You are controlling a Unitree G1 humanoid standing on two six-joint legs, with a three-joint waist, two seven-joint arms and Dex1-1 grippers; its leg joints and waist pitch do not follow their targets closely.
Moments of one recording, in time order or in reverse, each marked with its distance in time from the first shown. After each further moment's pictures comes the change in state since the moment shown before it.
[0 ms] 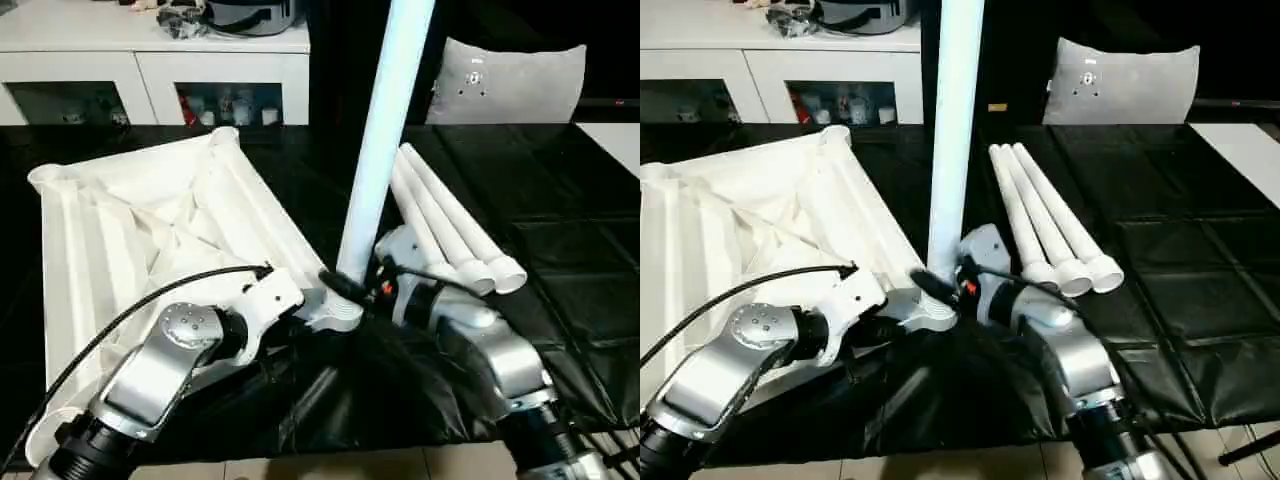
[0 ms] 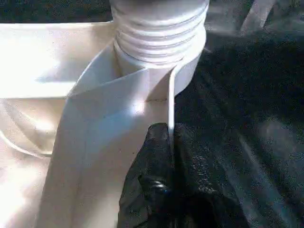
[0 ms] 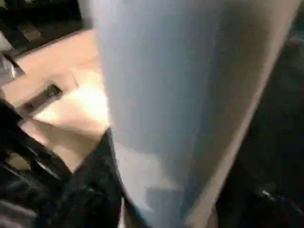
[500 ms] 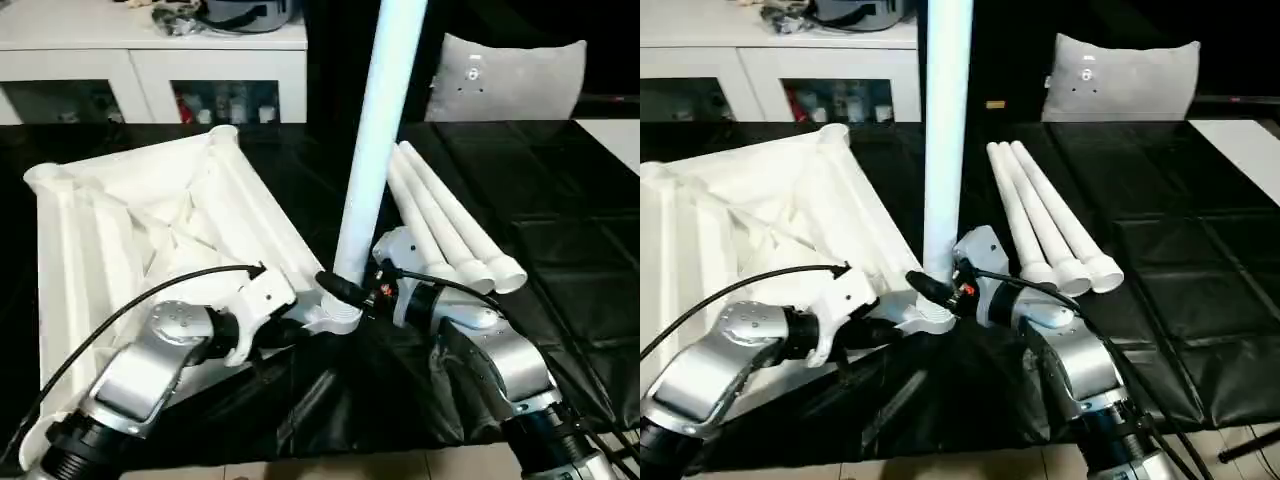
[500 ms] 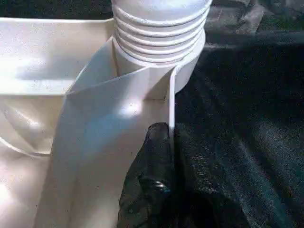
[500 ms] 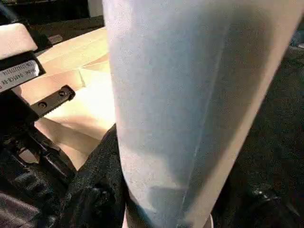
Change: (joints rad) left arm 0.007 0.003 0.031 -0.003 -0.014 0.029 -0.047; right arm -0.001 -0.032 0.017 -0.078 -0.001 0.007 0.024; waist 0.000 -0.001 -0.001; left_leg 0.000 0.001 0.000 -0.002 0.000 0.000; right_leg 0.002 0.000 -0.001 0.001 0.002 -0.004
